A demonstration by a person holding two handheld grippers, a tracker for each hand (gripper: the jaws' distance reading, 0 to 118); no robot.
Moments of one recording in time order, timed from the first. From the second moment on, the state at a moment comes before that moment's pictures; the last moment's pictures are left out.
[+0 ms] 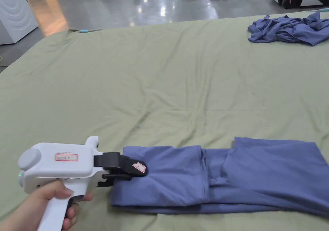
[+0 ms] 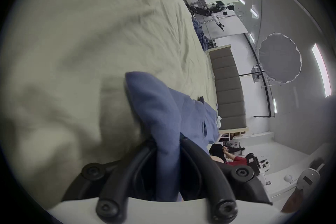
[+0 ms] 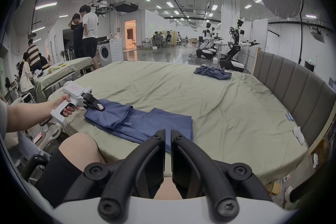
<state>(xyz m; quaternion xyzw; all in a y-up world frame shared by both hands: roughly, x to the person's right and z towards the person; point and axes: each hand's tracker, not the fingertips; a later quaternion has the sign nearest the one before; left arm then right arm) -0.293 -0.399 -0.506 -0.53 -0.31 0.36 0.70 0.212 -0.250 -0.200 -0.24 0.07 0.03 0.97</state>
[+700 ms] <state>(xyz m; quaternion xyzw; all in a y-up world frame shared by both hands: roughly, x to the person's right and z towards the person) -0.230 -0.211 -0.470 -0.56 -0.16 0.09 0.81 0.219 -0.253 -0.180 -0.19 0.10 -0.01 0.98</state>
